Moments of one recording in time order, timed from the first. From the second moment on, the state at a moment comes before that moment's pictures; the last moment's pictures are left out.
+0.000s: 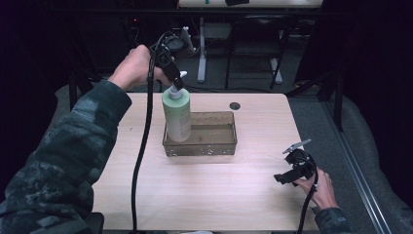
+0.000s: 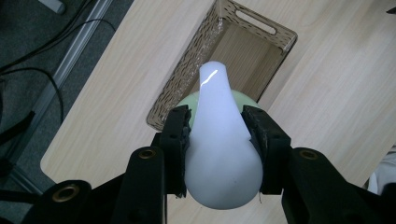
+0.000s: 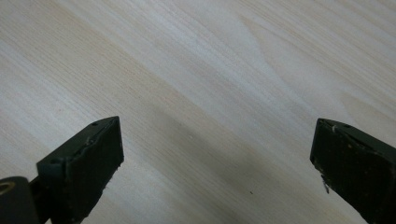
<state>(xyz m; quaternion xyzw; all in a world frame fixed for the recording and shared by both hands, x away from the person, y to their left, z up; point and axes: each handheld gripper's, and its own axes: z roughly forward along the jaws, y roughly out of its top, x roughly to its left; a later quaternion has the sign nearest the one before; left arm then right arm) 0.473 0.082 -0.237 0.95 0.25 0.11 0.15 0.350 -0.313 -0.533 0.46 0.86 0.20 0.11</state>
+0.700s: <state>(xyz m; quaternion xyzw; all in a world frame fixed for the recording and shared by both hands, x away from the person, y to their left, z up) 0.485 0.086 -0.257 0.95 0.26 0.11 0.15 0.350 -0.314 -0.533 0.46 0.86 0.20 0.11</state>
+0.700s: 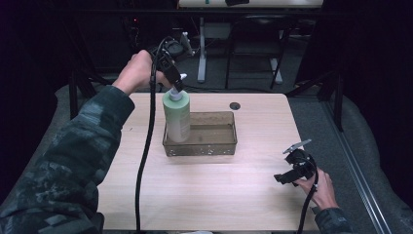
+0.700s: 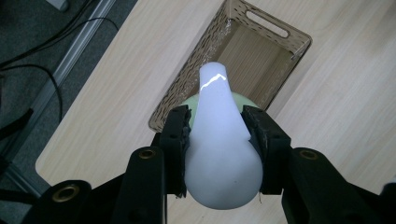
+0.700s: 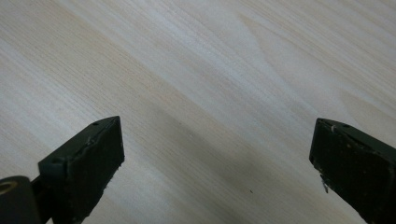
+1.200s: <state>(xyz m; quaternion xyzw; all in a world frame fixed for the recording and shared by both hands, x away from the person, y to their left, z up) 0.494 0.091 -0.276 0.94 0.28 0.11 0.15 0.349 -0.313 -0.532 0.46 0.86 0.20 0.11</state>
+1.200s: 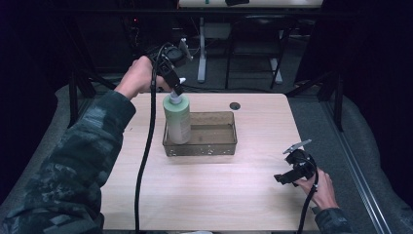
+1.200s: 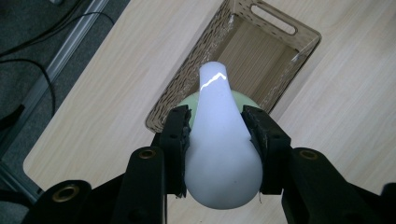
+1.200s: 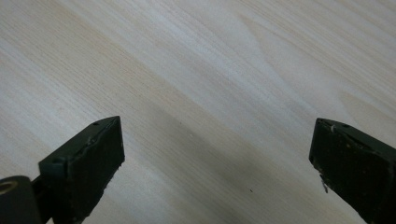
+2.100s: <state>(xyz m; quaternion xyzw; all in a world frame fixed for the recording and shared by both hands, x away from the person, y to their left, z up) 0.499 0.105 -0.317 0.94 0.29 0.09 0.15 0.348 -0.312 -0.532 0.45 0.86 0.20 0.11</state>
